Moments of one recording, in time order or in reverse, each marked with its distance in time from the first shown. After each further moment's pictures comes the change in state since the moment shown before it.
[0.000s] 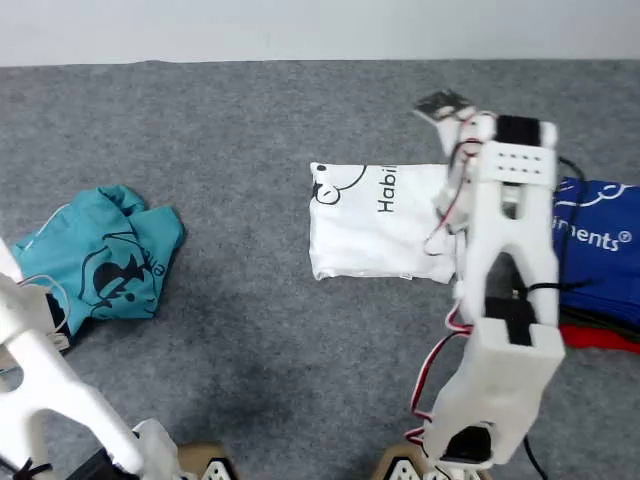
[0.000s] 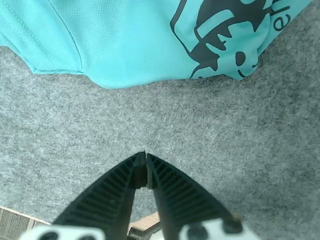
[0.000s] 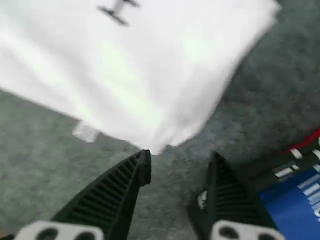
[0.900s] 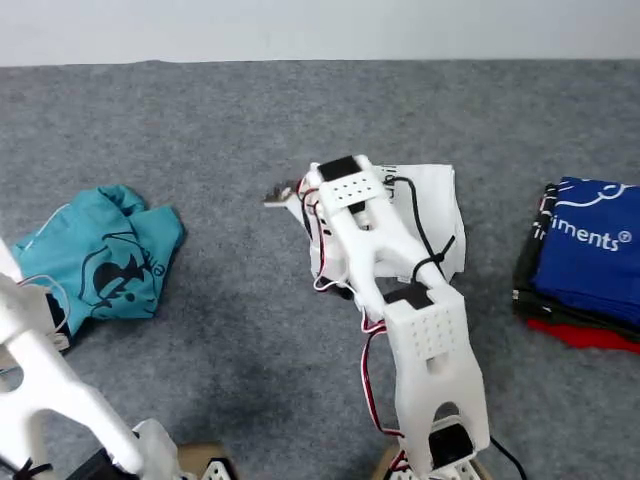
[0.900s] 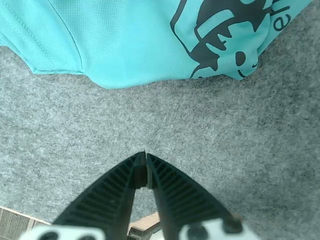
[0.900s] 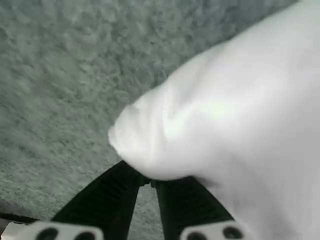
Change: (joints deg) left arm 0.0 0.0 0.0 0.0 0.0; right arm -25.1 20.9 -0.2 0.4 -4.0
